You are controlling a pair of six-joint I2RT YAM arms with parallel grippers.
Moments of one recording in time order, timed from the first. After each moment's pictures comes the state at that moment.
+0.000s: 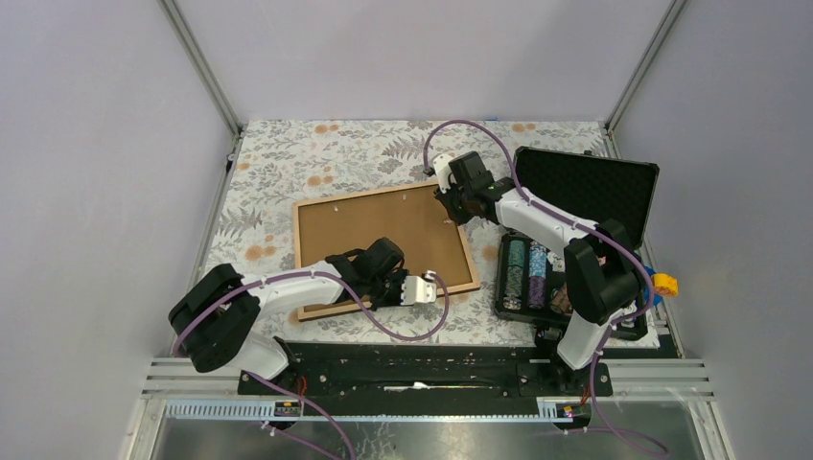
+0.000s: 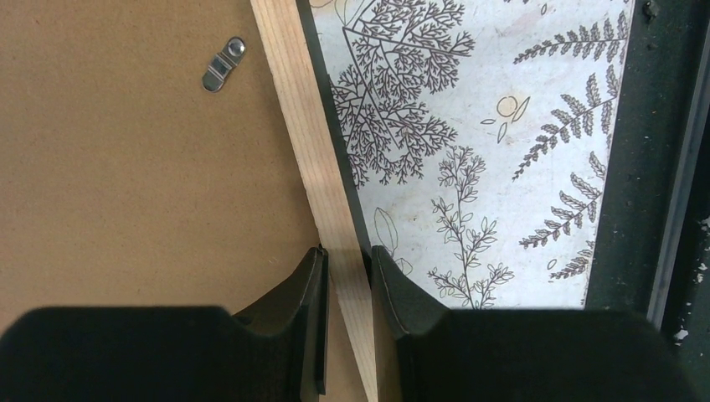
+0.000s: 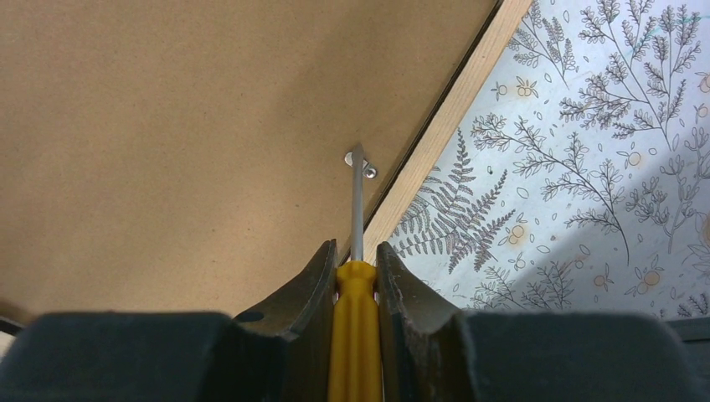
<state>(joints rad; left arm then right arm) -0.88 1.45 0.70 -0.31 0.30 0.71 0.56 1.76 1.28 -0.42 -0.02 -0.21</state>
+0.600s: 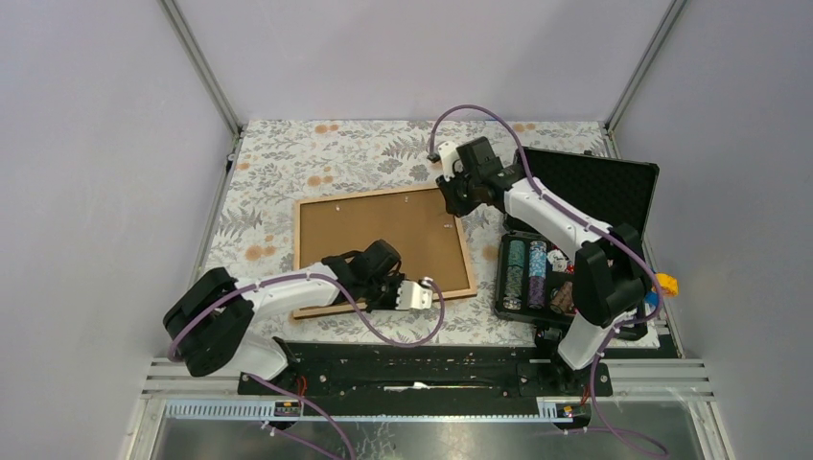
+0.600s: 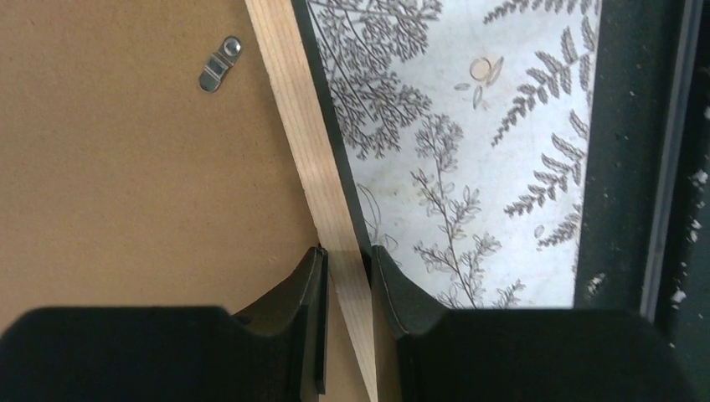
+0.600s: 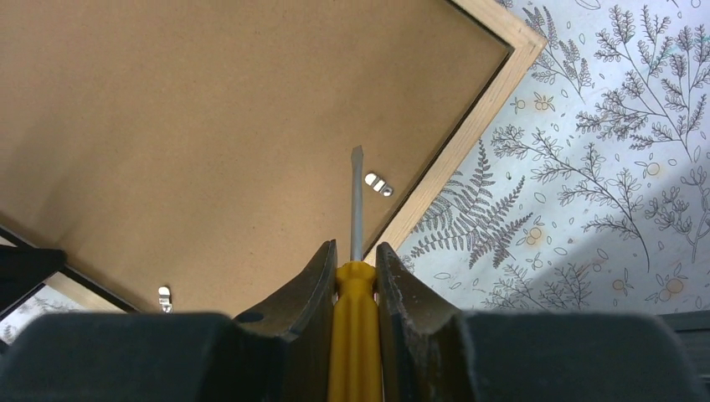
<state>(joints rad) -0.88 1.42 0.69 -0.35 0.30 0.79 0.53 1.74 1.39 -0.53 -0.15 -0.17</state>
